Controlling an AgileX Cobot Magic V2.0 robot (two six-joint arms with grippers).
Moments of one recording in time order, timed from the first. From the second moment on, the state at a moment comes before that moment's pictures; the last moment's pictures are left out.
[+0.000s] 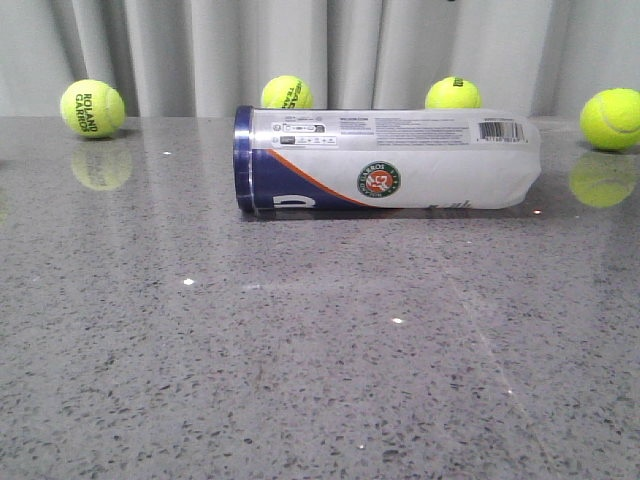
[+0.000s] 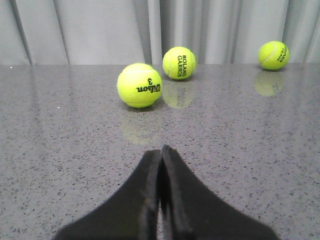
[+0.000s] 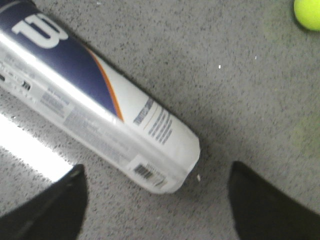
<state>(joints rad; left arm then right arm) 0.00 0.00 0.00 -0.06 0.14 0.07 0.53 1.61 -1.73 -0.09 1.25 -0.15</state>
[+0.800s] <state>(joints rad) 0.00 0.00 0.00 -0.06 0.14 0.07 0.47 1.07 -1.20 -0.09 1.16 0.13</state>
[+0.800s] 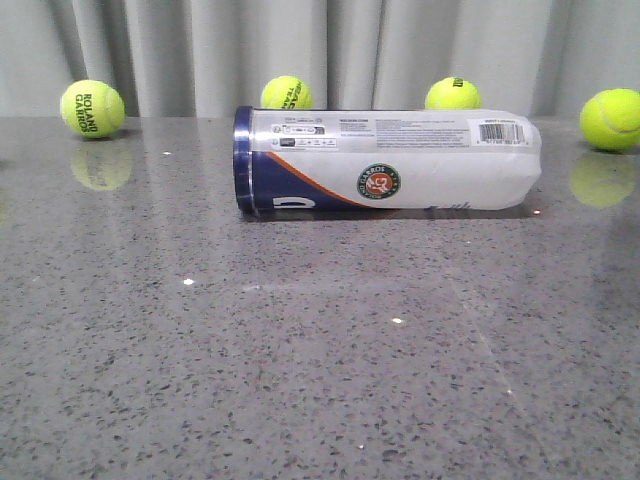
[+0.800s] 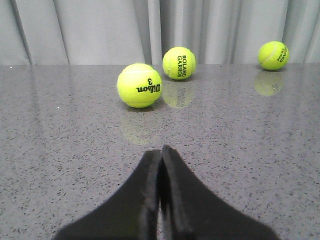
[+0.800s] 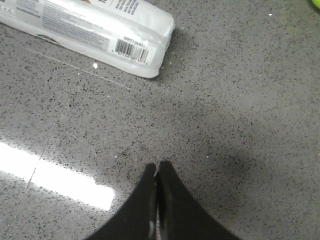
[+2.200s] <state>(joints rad) 0.00 0.00 0.00 -0.06 0.10 0.07 0.47 0.16 -0.41 -0.09 0.61 0.16</state>
